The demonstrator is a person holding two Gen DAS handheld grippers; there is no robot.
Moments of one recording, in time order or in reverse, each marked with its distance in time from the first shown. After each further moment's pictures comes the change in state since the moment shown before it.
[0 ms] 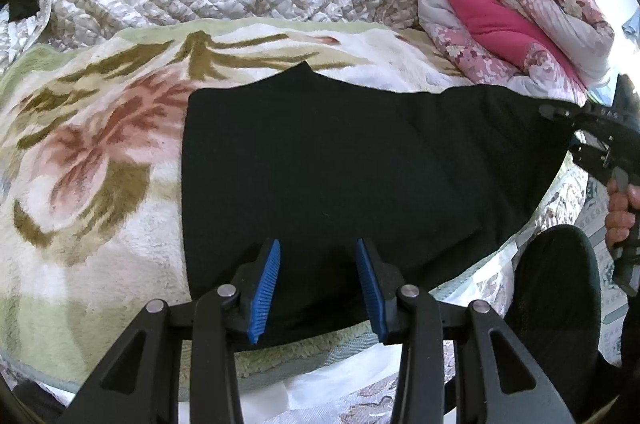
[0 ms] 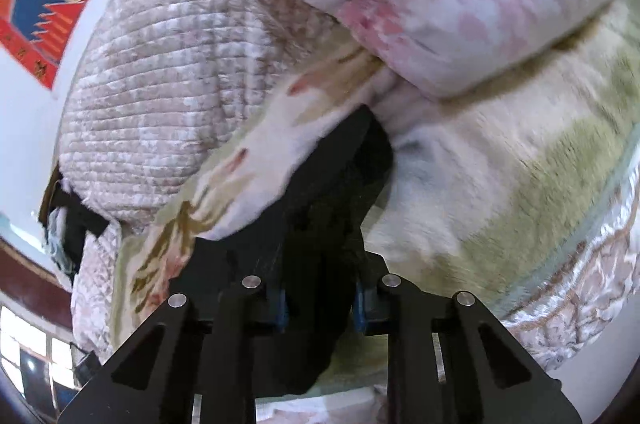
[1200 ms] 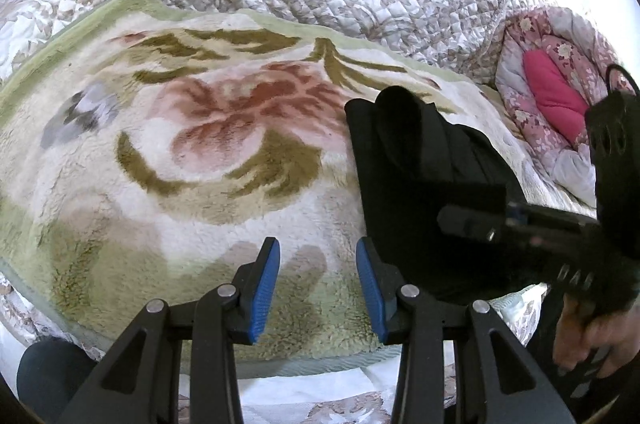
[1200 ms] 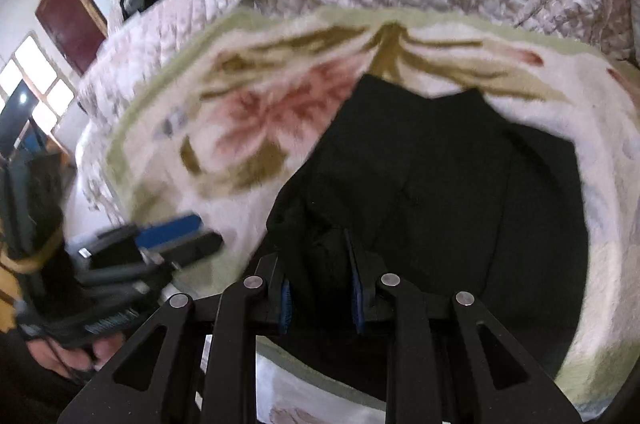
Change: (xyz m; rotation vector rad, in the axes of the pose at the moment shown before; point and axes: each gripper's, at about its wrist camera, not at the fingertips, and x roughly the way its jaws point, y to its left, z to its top) left arm -0.038 0.103 -0.025 -0.242 -0.076 0.100; right arm 0.125 0.219 -0.167 -0.752 0.393 0.134
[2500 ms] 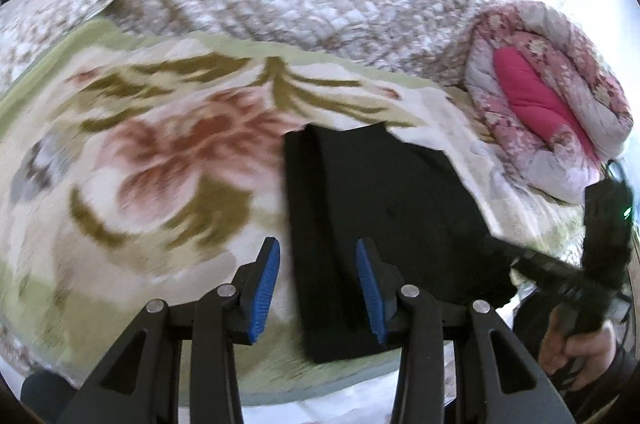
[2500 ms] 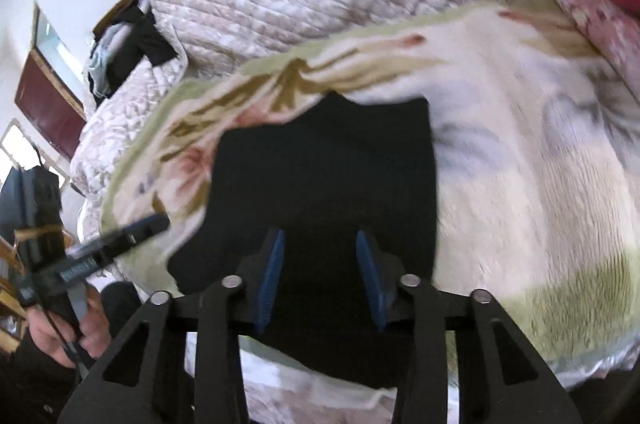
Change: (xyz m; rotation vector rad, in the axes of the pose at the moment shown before) left arm 0.006 -0.048 0.031 0.081 -0.011 -0.087; right arm -0.053 -0.101 -0.043 0.264 -0.140 -0.005
